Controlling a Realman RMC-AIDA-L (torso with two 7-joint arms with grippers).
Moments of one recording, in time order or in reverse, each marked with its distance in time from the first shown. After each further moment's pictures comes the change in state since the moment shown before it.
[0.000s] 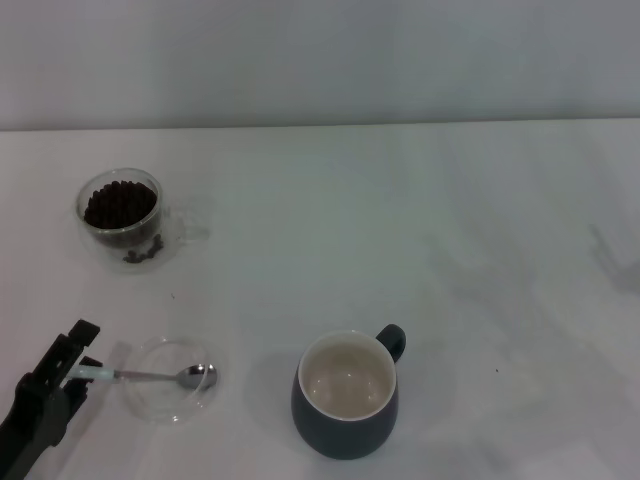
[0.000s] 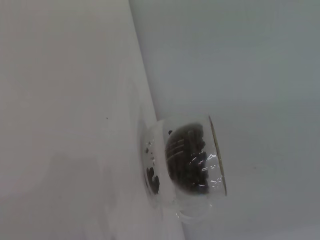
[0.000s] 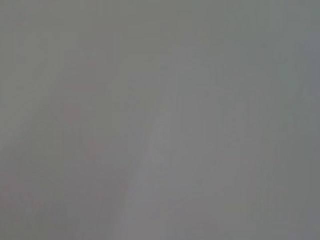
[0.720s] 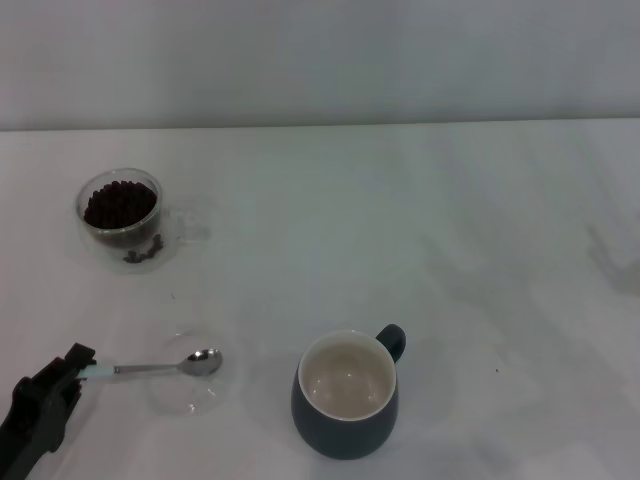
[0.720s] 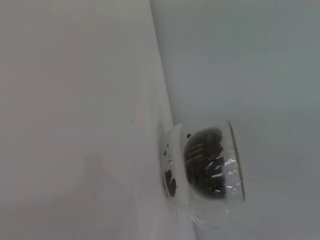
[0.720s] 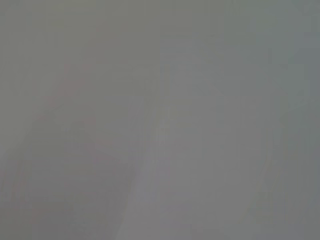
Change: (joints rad) left arm 0.000 0.004 0.000 -0.005 -0.007 -0.033 -0.036; right arm 0.000 0.003 0.000 -0.001 -0.004 -0.006 0.000
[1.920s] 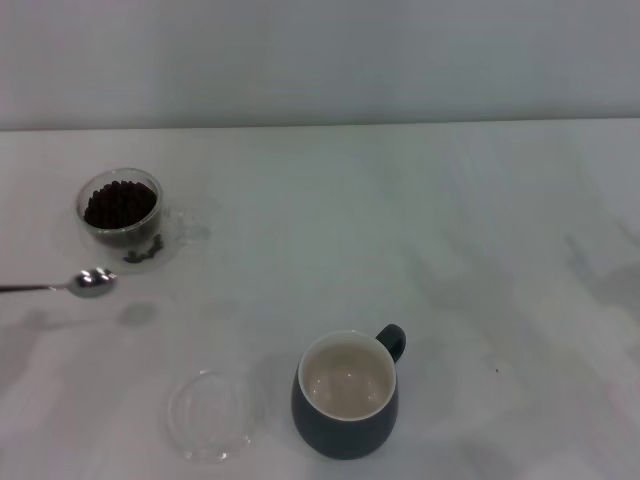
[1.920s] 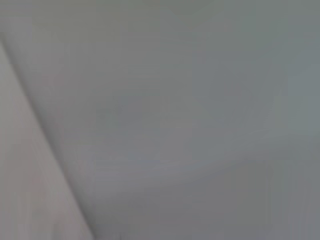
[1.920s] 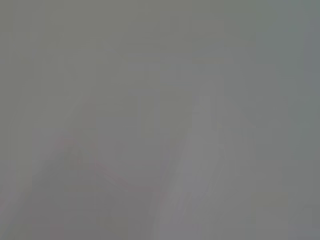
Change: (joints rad) left arm 0.110 0.066 -0.005 0.354 -0.016 0.100 -0.090; right arm -0.002 0.003 -0.072 0.000 -0.008 -0.015 0.000
